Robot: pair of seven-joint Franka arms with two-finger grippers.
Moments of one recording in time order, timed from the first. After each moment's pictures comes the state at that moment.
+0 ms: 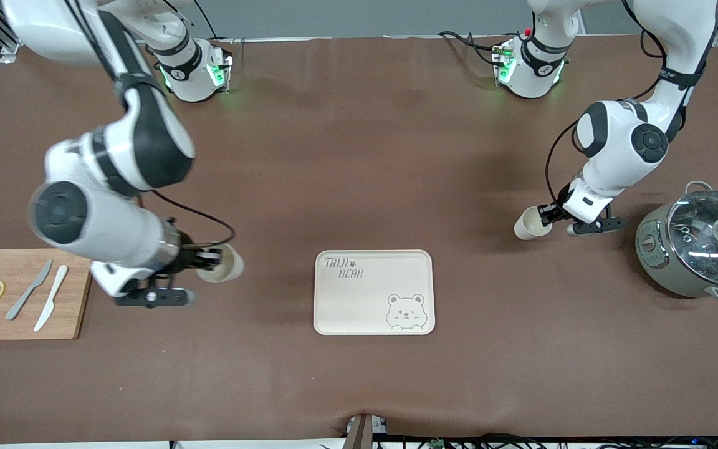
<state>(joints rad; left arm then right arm) 0.24 0.17 -0.32 -2.42 -0.11 2.67 -0.14 0.12 0.52 0.15 -1.23 0.03 1.67 0.21</state>
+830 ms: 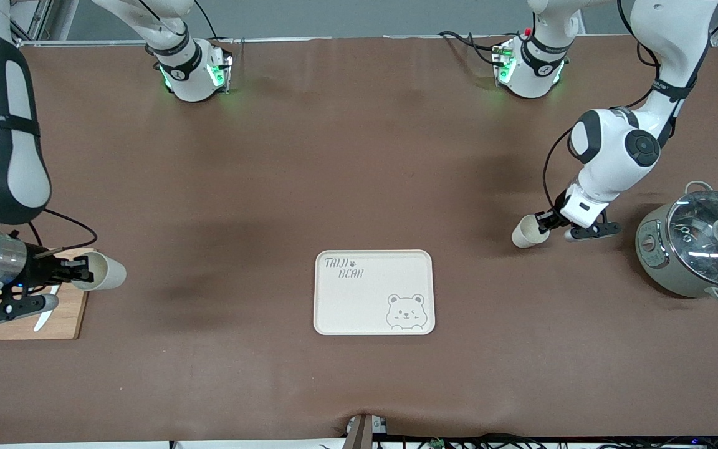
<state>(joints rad) 0.24 0.24 -0.32 -2.43 -0.11 2.78 -0.13 -0.20 0.50 0.15 -1.45 0.00 1.91 -0.31</state>
